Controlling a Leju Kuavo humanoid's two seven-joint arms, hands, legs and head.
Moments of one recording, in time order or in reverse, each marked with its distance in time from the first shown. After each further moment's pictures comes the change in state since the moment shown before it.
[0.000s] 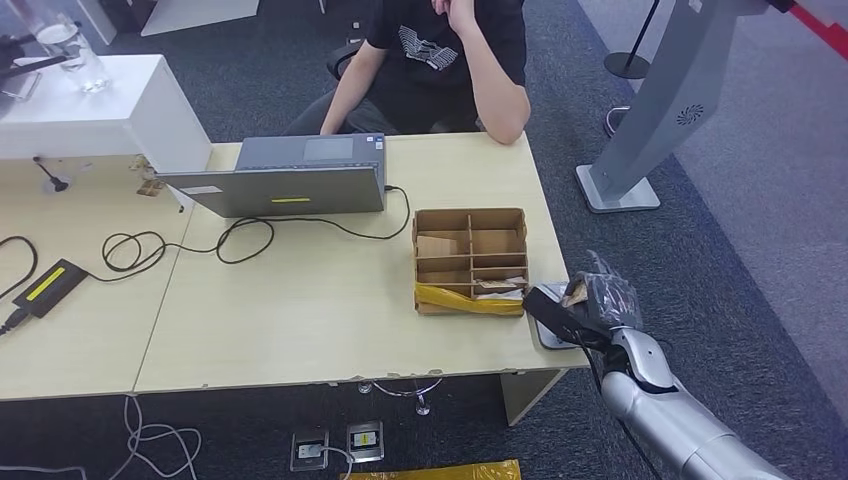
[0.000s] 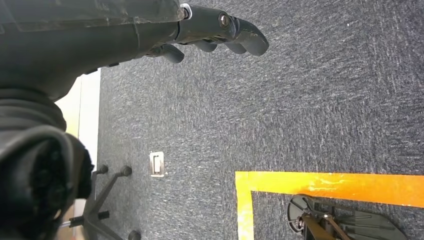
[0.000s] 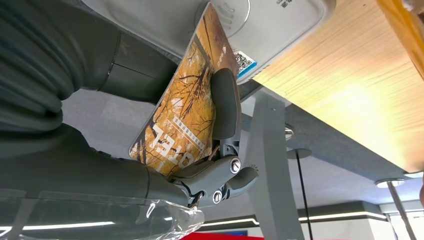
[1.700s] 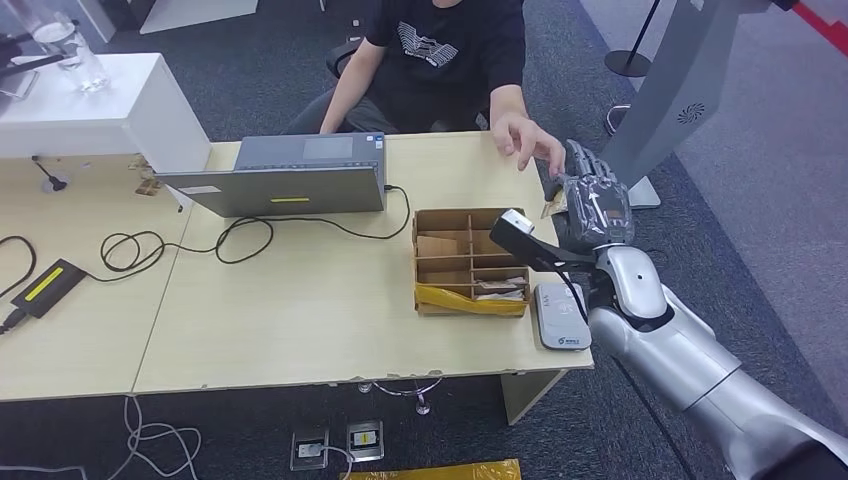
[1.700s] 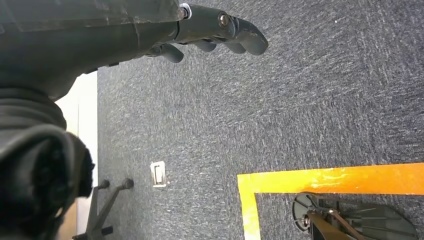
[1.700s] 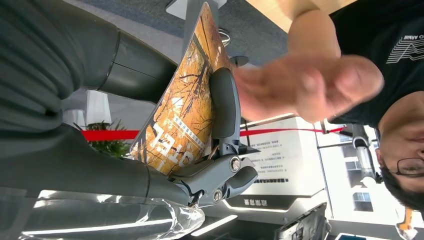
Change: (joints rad) left arm -0.008 -0.005 -0.063 0.000 -0.016 -0.021 0.000; right arm -0.222 0.005 0.030 -0.258 0.265 0.049 0.116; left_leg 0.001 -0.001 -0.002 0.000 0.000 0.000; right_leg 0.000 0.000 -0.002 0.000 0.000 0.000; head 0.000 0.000
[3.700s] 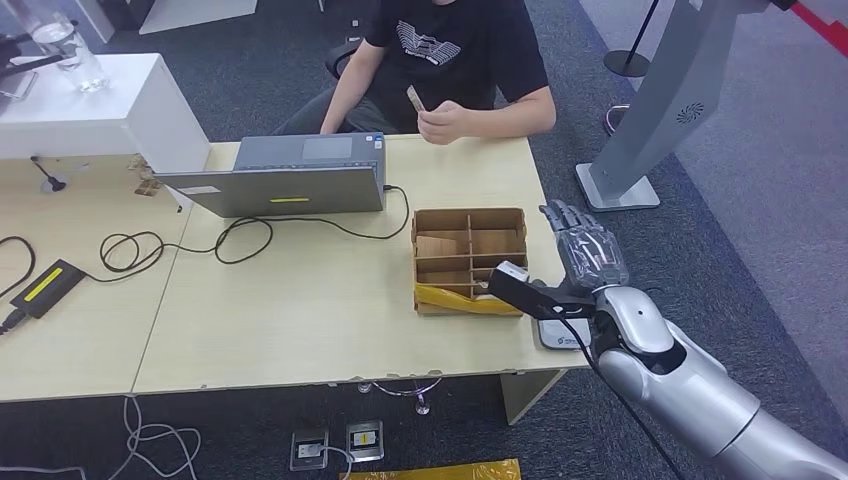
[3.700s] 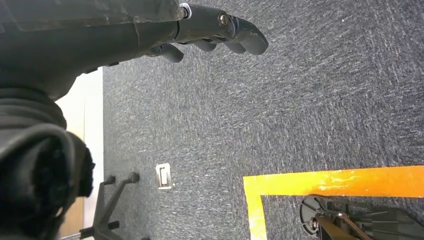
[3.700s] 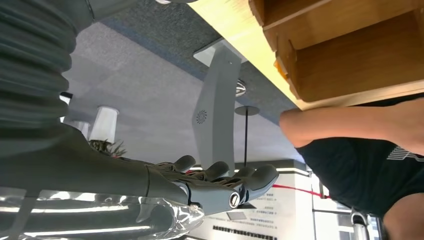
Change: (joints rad) left arm 0.001 0.005 -0.035 0.000 0.027 0.000 0.015; right arm 0.119 -0.109 0.032 -0.213 -0.071 0.228 0.064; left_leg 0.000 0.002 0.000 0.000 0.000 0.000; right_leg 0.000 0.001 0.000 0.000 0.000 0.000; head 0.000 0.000
